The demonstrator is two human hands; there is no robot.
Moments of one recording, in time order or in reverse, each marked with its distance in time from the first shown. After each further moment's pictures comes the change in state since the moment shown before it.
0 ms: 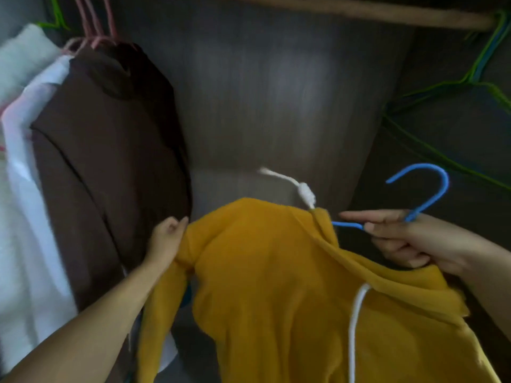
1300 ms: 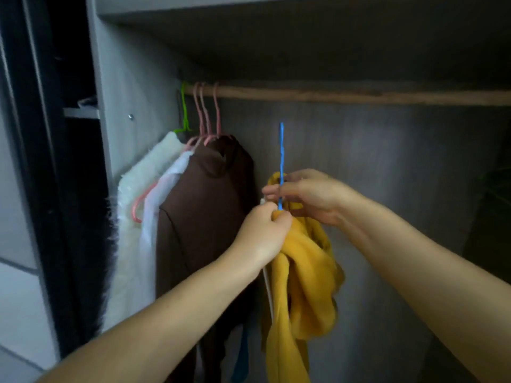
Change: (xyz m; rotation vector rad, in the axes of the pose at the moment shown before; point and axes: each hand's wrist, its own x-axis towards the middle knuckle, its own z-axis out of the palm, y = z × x) left_hand -0.046 0.215 -0.041 0.040 -0.018 0.308; right_hand 0.128 -0.159 0.194 -0.192 -0.119 -0.460
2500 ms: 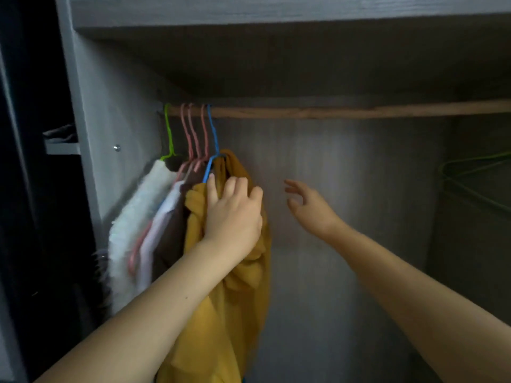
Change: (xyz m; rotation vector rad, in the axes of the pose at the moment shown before) left_hand 0.081 -0.040 -0.086 1.128 0.166 0.570; right_hand 0.055 0.028 0.025 -0.516 0.486 -0.229
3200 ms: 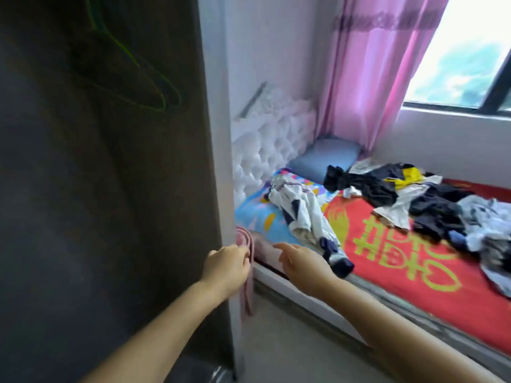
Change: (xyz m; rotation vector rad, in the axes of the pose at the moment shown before) left_hand -0.259 0.495 -0.062 -0.880 -0.655 0.807; right_hand -0.581 0.141 -0.265 -0.693 0.058 0.950
